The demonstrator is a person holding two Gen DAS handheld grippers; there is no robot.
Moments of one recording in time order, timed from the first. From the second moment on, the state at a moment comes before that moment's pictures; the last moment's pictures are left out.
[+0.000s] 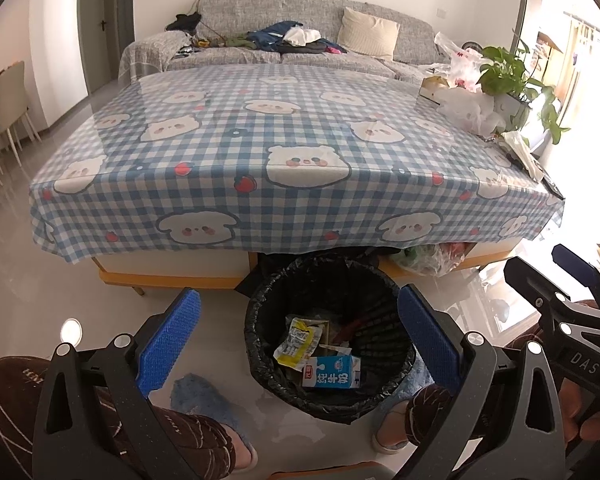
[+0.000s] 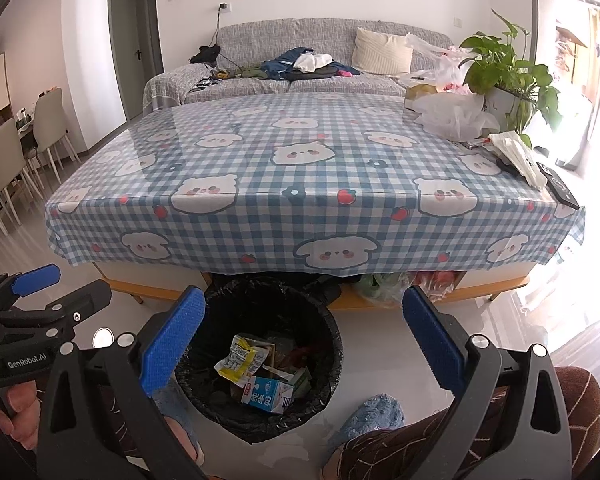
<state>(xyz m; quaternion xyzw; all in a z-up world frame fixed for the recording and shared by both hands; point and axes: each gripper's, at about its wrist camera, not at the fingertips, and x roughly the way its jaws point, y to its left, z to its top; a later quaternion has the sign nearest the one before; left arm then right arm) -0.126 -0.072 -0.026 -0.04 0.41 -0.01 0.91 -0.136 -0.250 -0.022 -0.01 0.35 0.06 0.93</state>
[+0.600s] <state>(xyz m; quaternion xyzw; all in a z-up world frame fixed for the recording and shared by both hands) -0.126 -0.074 -0.027 -0.04 0.41 -0.02 0.91 -0.135 -0.251 -0.024 -0.01 0.35 0.06 0.93</state>
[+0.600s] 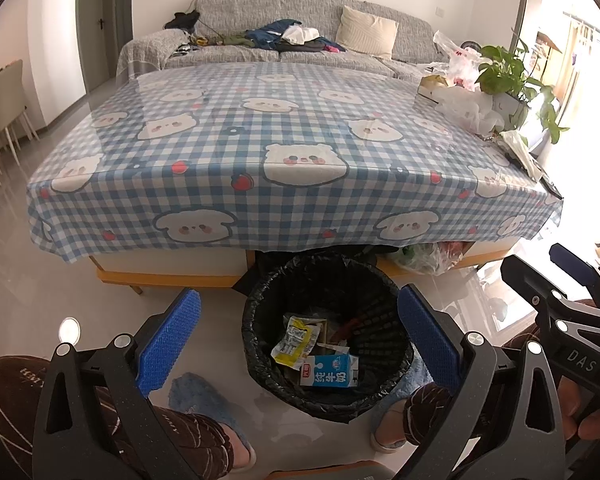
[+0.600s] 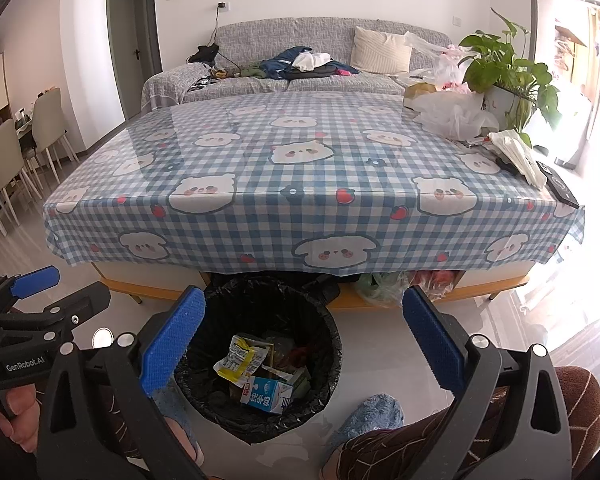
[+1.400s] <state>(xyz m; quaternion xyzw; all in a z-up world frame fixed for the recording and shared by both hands) -0.126 -0.074 -0.028 -0.04 0.41 -0.02 0.91 -0.134 -0.252 -0.024 -0.01 0.35 0.06 0.93</state>
